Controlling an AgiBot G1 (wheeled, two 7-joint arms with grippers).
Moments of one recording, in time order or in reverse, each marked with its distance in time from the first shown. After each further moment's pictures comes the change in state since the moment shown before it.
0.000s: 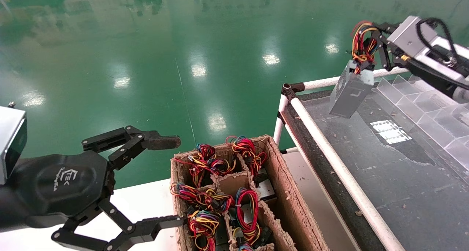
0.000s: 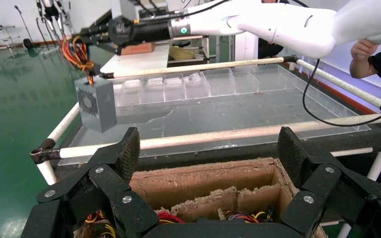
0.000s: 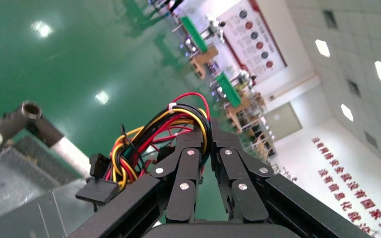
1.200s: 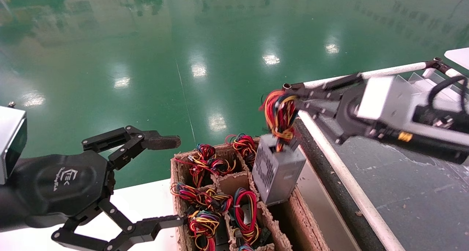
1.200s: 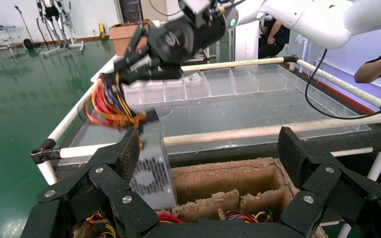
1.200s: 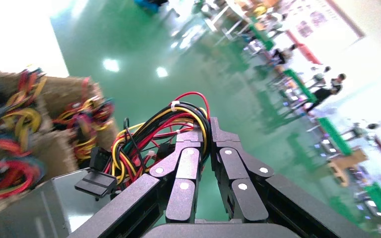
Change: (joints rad) left arm 0.000 0.000 -0.001 0.000 0.001 0.000 -0.001; right arm -0.105 0.179 -0.034 0.369 0.263 -0.491 0.250
